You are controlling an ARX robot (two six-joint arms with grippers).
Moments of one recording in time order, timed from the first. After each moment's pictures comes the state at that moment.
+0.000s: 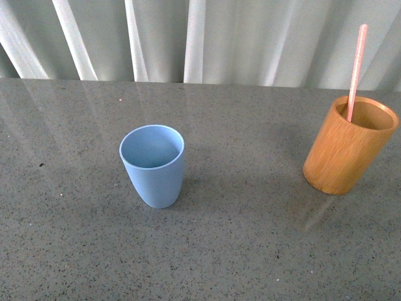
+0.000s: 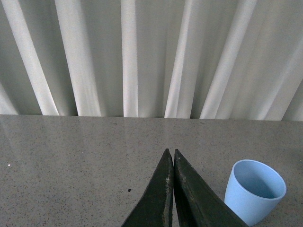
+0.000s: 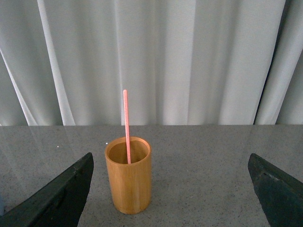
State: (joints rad) left arm 0.00 0.26 0.02 0.26 0.00 0.00; right arm 0.00 0.00 0.02 0.00 0.00 0.00
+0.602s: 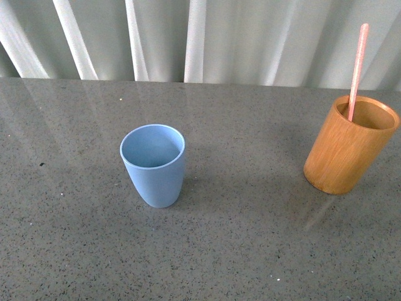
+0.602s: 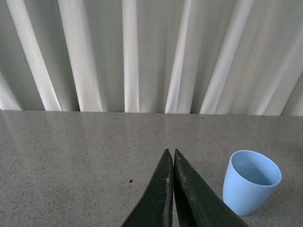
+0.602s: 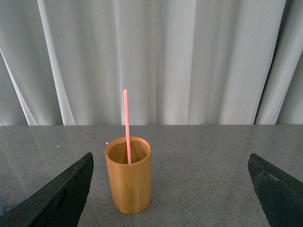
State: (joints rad) left arm 0.00 0.00 0.02 0.00 0.00 0.00; right arm 0.00 0.00 0.02 0.00 0.00 0.00
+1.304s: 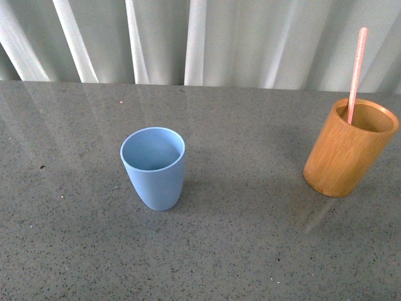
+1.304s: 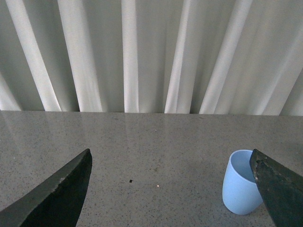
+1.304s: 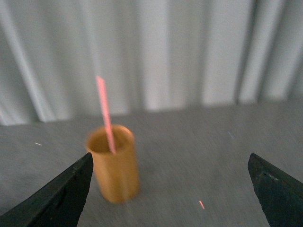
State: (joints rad) left arm 0.00 0.00 0.02 0.00 0.00 0.00; right arm 0.06 0.05 0.05 -0.08 0.20 0.07
